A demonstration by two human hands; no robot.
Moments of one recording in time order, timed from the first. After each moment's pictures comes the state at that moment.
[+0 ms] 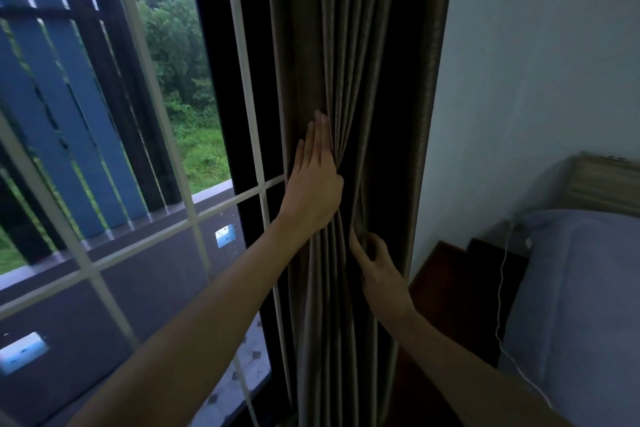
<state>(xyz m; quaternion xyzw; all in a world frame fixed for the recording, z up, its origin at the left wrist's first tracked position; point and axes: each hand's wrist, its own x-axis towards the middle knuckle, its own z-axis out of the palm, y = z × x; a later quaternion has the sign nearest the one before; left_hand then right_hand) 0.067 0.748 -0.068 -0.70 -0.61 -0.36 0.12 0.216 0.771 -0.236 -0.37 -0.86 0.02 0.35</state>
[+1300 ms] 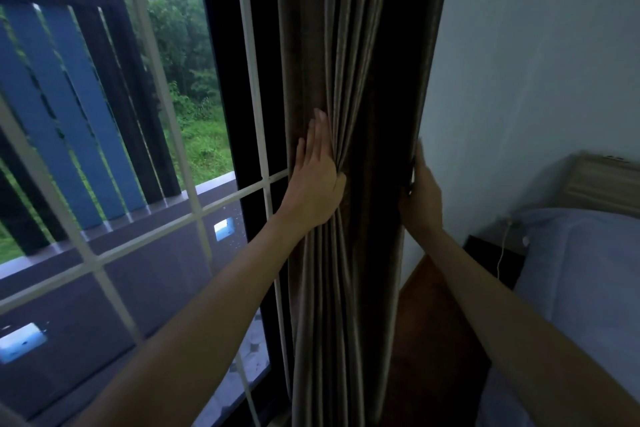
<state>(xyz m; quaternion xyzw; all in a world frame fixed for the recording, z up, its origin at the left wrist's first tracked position) 0.055 0.747 -0.069 -0.71 -0.59 -0.39 0.03 0.232 0.847 -0.131 -0.41 -0.74 0.07 0.53</state>
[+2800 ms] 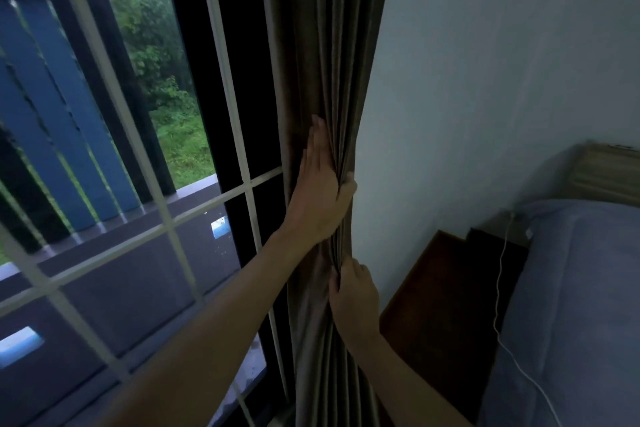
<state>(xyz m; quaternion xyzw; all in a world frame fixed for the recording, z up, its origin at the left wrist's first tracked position) 0.077 0.767 -0.090 -0.70 -0.55 -0.46 0.00 0.165 0.757 -0.263 -0.49 -0.75 0.04 0.44</state>
